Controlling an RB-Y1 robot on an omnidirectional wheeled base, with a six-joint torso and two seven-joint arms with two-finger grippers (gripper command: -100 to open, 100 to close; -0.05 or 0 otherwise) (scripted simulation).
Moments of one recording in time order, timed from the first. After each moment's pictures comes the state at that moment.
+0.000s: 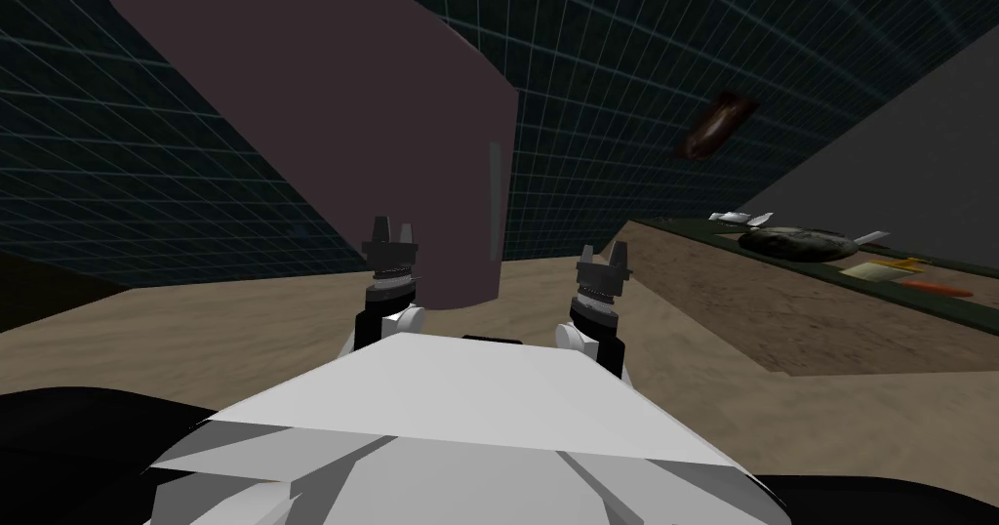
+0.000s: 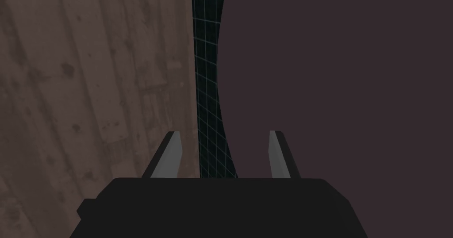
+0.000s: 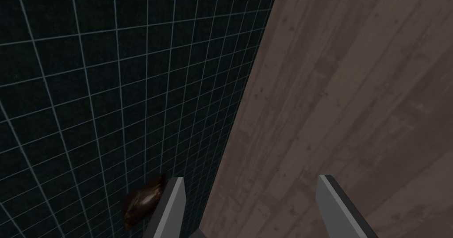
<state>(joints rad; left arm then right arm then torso) 0.46 0.00 0.03 -2.32 0.04 -0.59 0.01 0.49 0.02 0.03 -2.29 -0.10 -0.60 0.07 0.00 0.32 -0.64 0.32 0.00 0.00</state>
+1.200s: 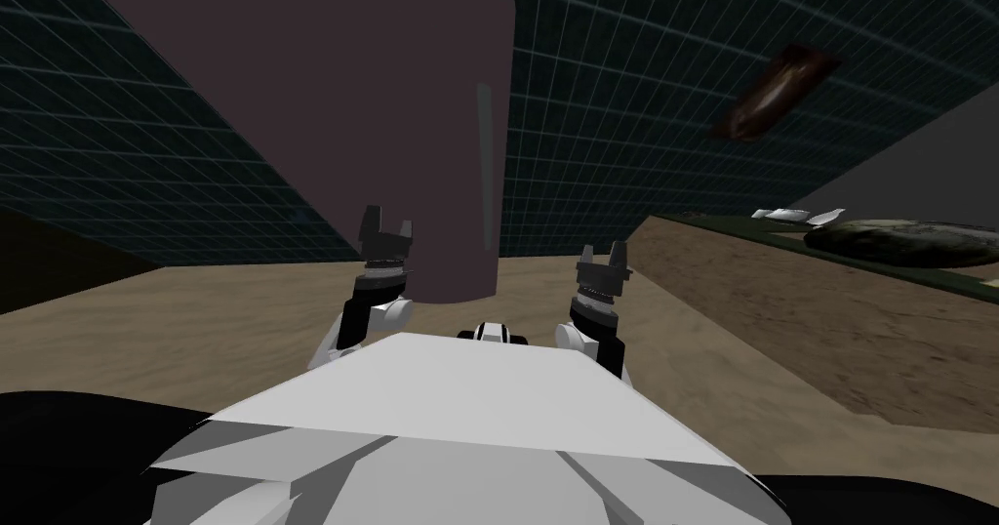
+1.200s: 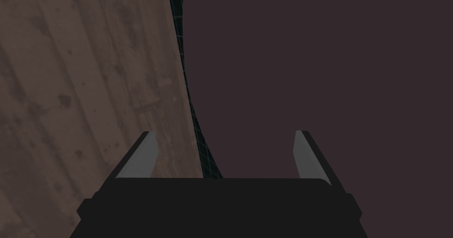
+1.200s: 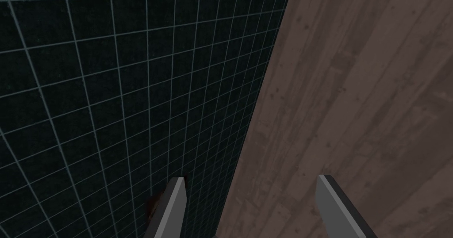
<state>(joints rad) 0.39 0.11 0.15 -2.32 0.05 -0.46 0.04 0.49 0.02 0.03 -2.29 -0.10 -0.60 0.07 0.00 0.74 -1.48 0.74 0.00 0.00</state>
